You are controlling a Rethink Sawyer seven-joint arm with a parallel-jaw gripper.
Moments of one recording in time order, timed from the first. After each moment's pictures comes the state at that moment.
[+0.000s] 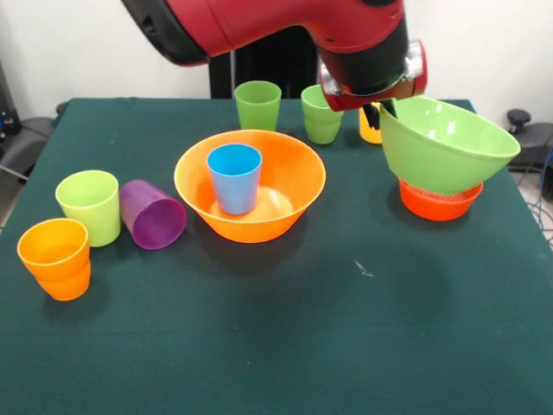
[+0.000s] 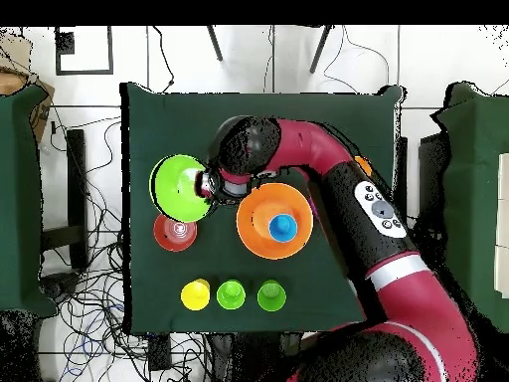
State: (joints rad) arm -0.64 -0.48 0.76 1.47 -0.32 1.26 1.97
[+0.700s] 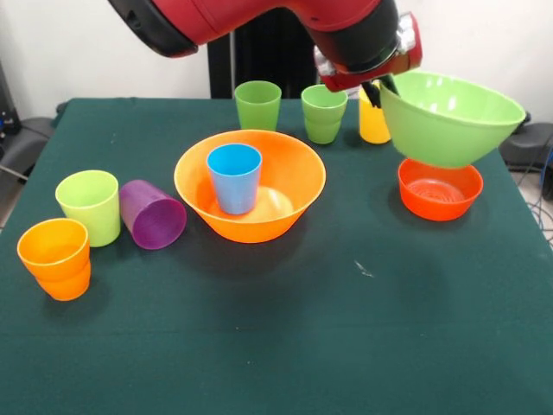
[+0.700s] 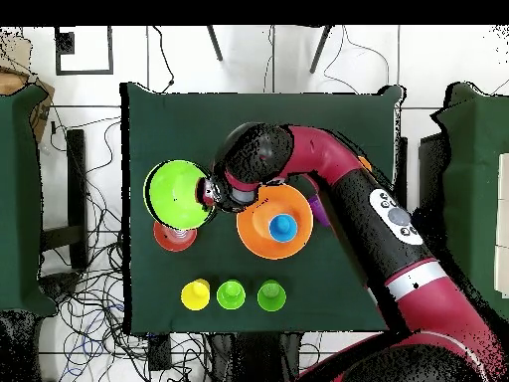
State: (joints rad) arm -0.73 -0.48 0.88 1.55 -0.32 1.26 1.97
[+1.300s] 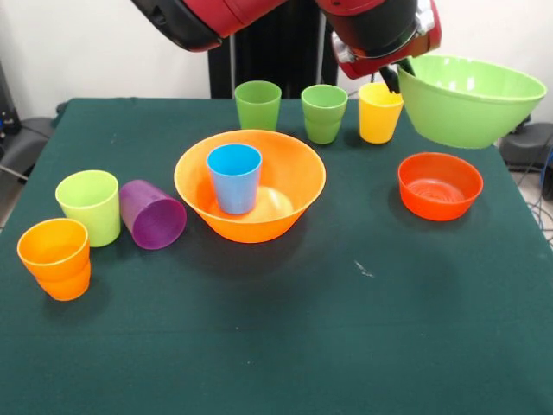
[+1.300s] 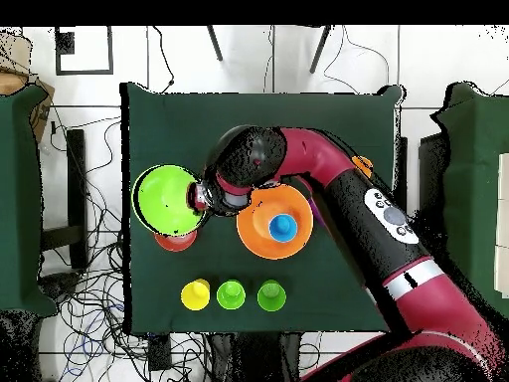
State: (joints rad) arm -0.75 -0.48 0.93 1.59 -0.32 1.26 1.97
